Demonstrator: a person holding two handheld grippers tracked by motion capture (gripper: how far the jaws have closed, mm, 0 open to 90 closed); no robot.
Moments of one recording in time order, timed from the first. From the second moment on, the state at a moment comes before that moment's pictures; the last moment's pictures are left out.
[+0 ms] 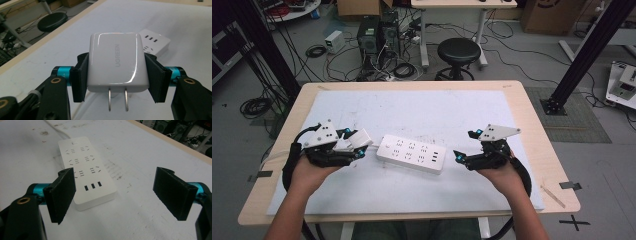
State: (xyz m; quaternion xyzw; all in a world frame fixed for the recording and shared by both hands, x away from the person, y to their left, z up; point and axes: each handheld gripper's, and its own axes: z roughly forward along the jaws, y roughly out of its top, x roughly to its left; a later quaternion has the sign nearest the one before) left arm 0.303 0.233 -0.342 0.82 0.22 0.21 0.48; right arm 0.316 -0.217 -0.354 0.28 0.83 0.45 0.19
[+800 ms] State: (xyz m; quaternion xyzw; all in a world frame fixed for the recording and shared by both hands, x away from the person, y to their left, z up) left arm 0.275 0.150 -0.389 0.85 0.05 0.23 0.48; right arm 0.306 -0.167 -0.387 0.29 0.83 0.49 0.01
